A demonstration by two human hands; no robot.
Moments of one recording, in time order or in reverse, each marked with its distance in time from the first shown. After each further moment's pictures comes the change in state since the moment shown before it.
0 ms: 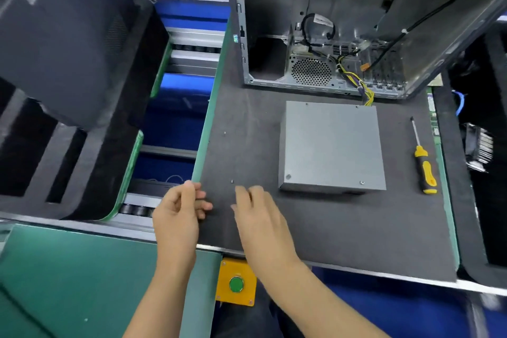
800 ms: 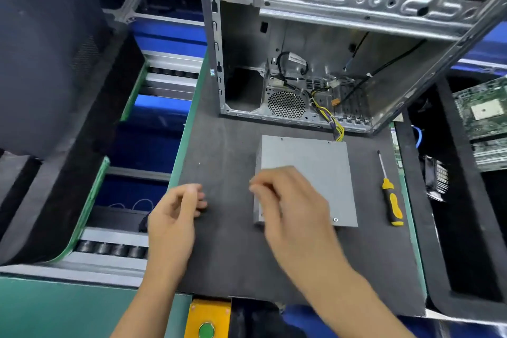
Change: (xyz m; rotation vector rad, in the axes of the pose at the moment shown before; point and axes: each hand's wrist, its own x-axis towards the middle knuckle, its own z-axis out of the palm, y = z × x) left_hand 0.018 0.019 0.046 0.000 -0.208 0.214; right_hand 0.036 0.041 -0.098 0.401 0.346 -0.093
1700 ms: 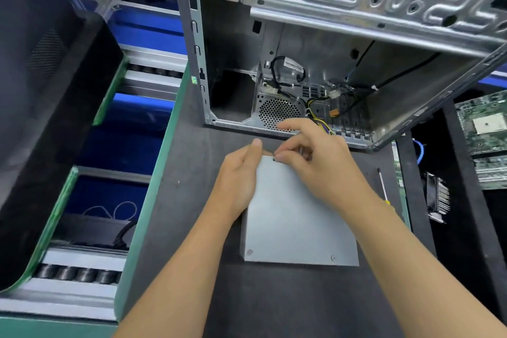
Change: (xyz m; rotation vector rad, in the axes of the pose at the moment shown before) left_hand 0.078 0.032 0.135 -0.034 -0.436 -0.086; right_hand 0.106 0.109 -0.027 -0.019 -0.259 0.173
